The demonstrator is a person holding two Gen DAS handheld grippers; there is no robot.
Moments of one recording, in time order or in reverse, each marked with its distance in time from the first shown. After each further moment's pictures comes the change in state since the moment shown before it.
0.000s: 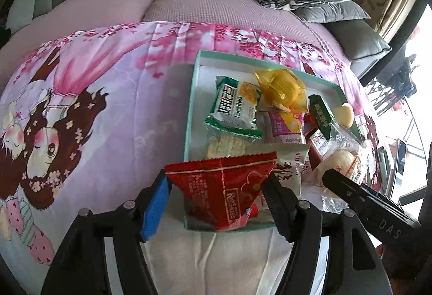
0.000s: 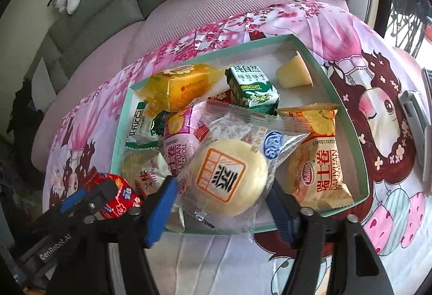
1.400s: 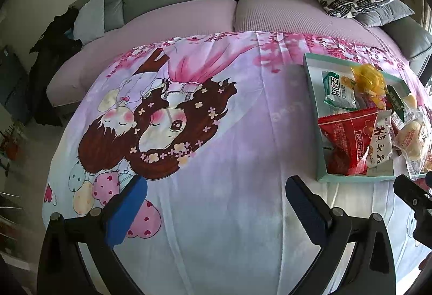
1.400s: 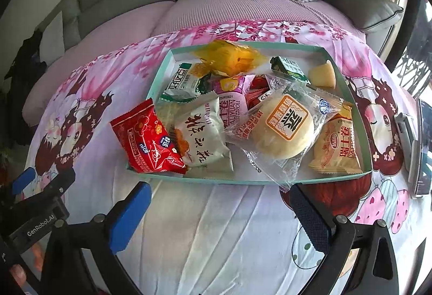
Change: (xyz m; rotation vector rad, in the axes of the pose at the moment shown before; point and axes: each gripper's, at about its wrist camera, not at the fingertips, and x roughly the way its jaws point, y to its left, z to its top) left arm -0.054 0.076 -0.059 -0.012 -0.103 0.414; right arm -0.020 0.057 -0.052 -0.225 -0.002 -0.083
